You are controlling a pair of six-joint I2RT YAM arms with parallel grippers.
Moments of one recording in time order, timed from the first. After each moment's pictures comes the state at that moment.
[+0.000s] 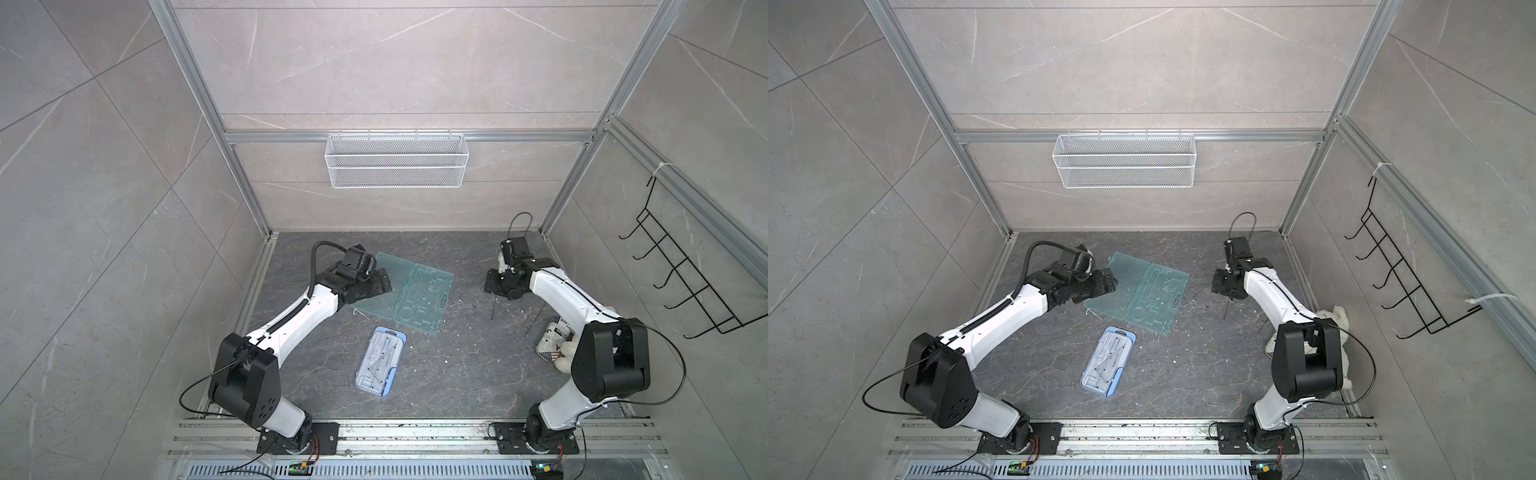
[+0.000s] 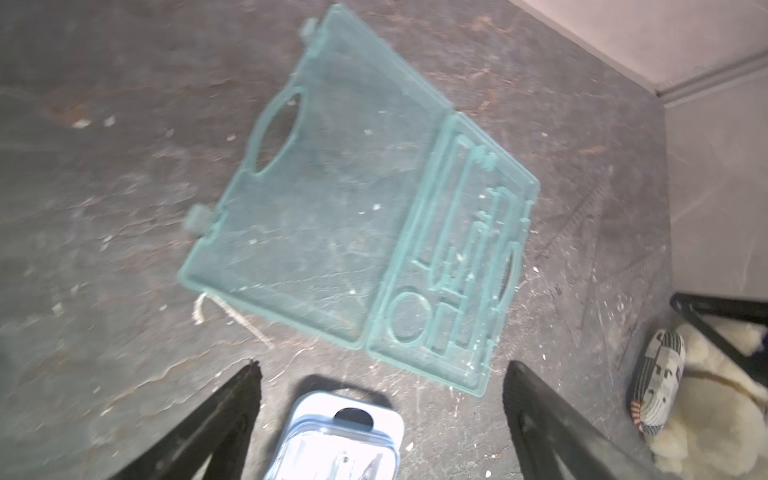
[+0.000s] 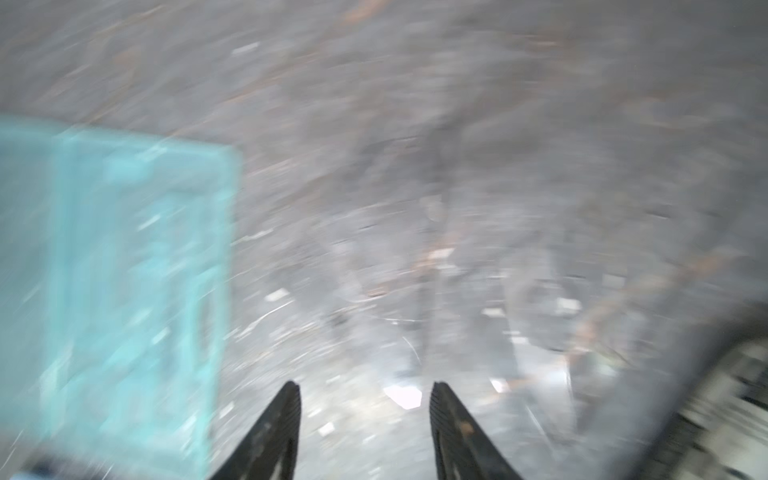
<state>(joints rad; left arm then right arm) -0.47 1.50 1.18 -0.57 0.07 -0.70 0.18 1.63 1.27 -0.76 -0.04 0.33</state>
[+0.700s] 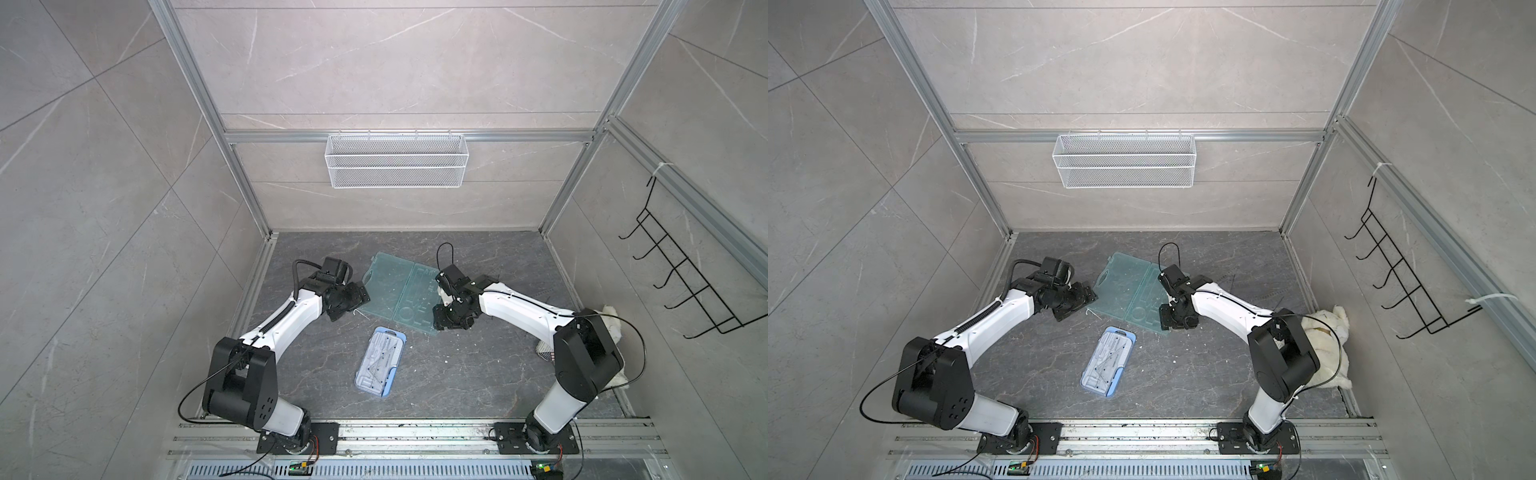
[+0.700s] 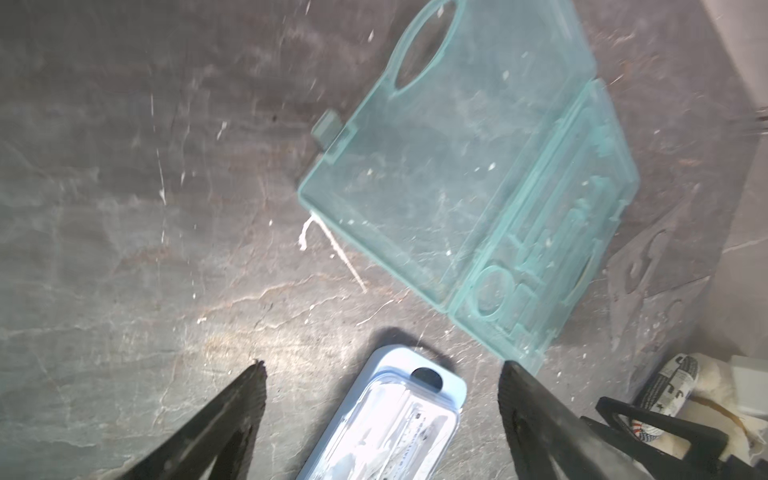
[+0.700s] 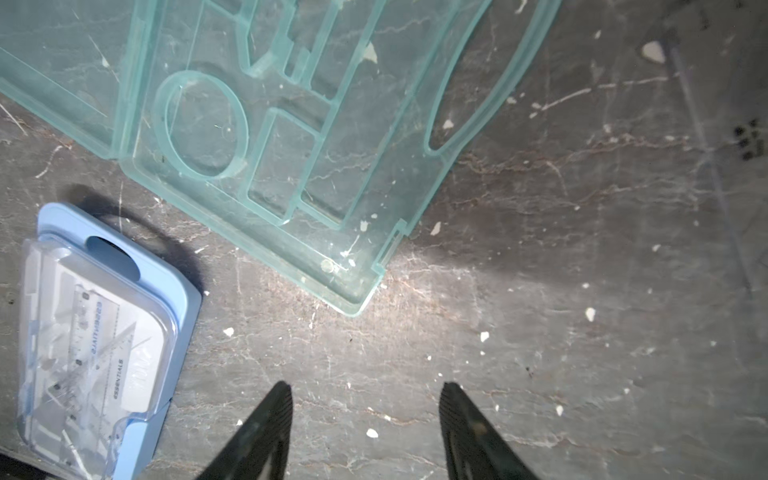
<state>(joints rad) -0.34 1.48 1.02 -0.62 0.18 -0.72 0.60 1.71 1.22 -0.83 -0.09 0.43</state>
